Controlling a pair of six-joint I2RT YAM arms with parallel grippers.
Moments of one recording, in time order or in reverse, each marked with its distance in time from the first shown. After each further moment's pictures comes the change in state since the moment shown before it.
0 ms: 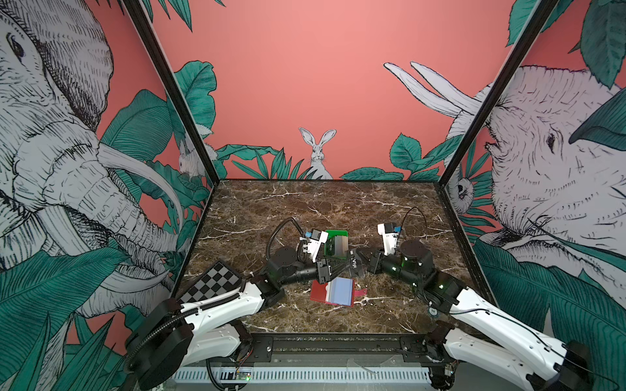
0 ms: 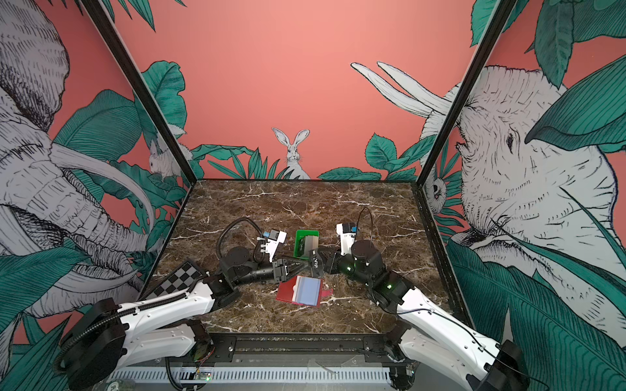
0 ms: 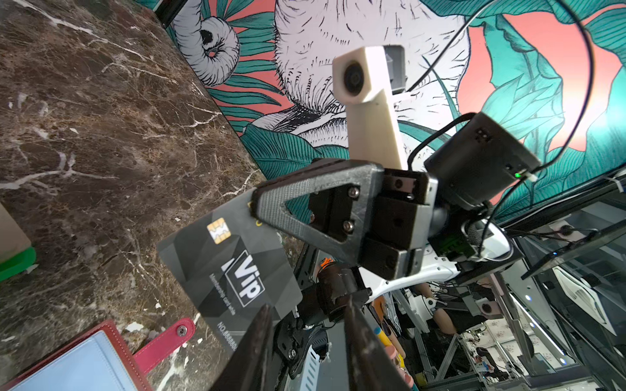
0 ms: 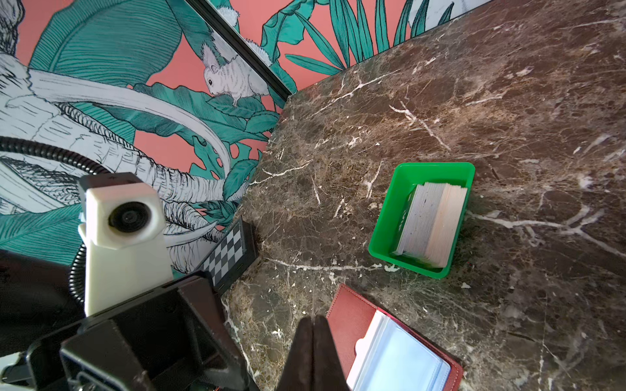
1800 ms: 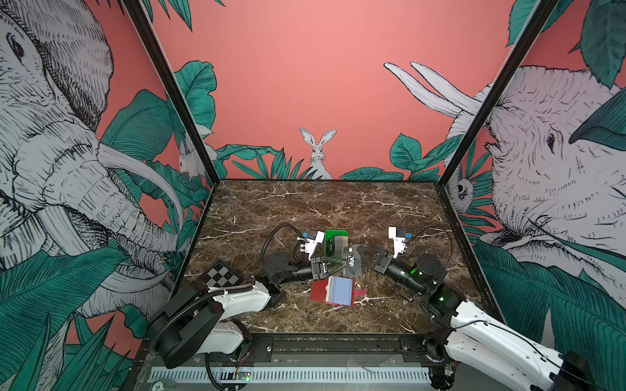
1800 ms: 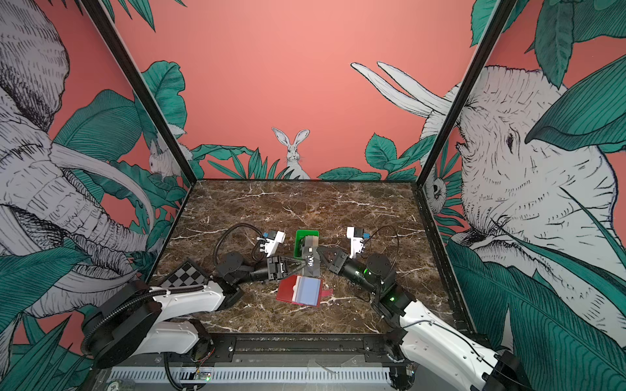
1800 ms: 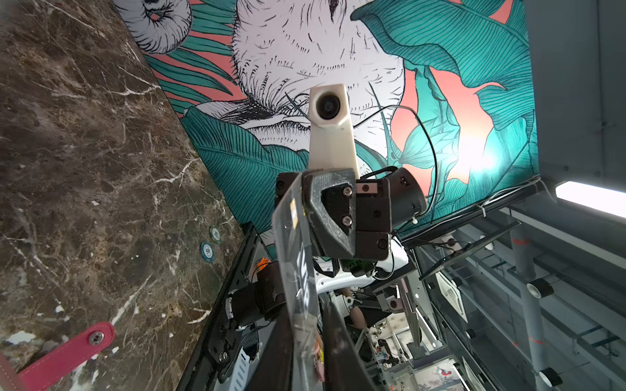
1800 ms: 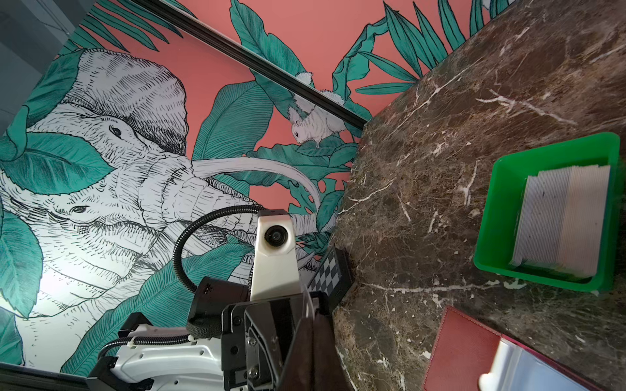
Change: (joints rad) left arm 0.056 0.180 -0.100 0.489 0.139 -0.359; right arm -0.039 -0.101 -0.206 0.421 -0.134 0.353
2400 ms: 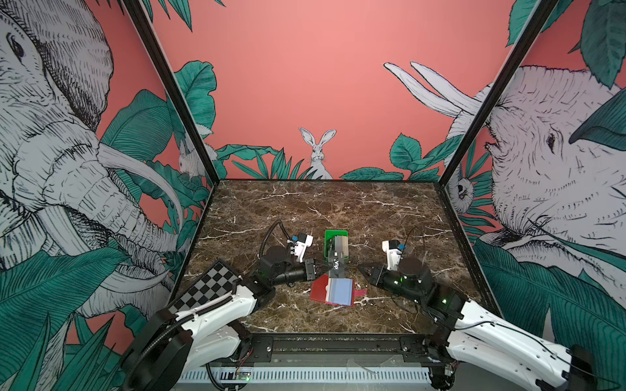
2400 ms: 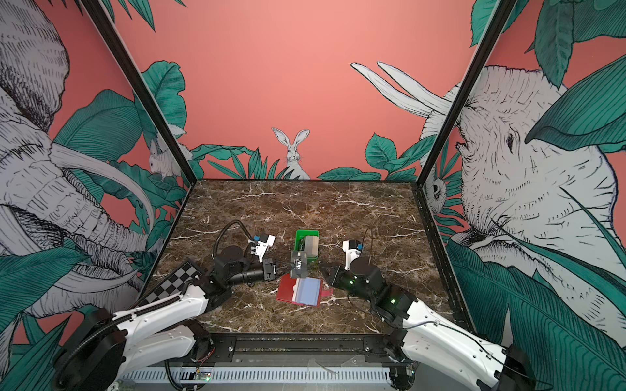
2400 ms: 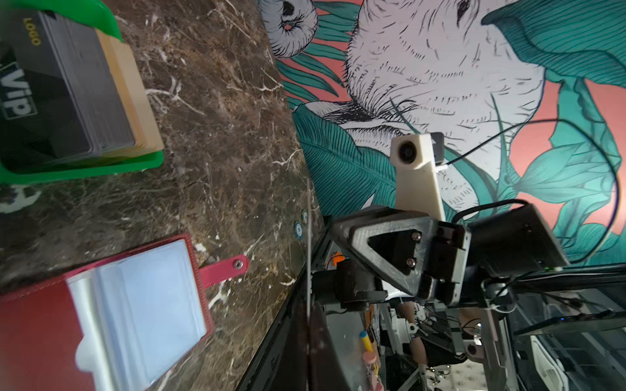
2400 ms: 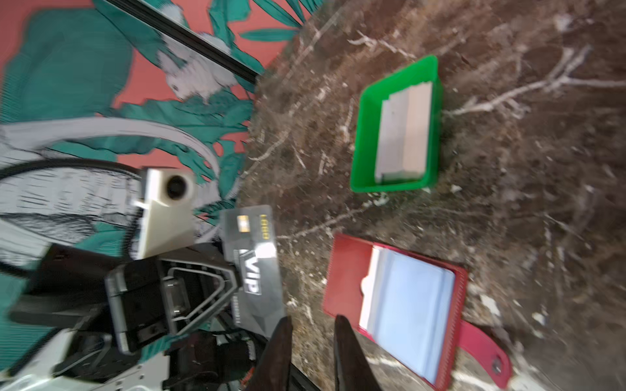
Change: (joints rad) left arm 0.097 -0.281 0.013 -0.741 -0.057 0.274; right arm 0.177 0.031 0.112 -0.576 0.284 -0.051
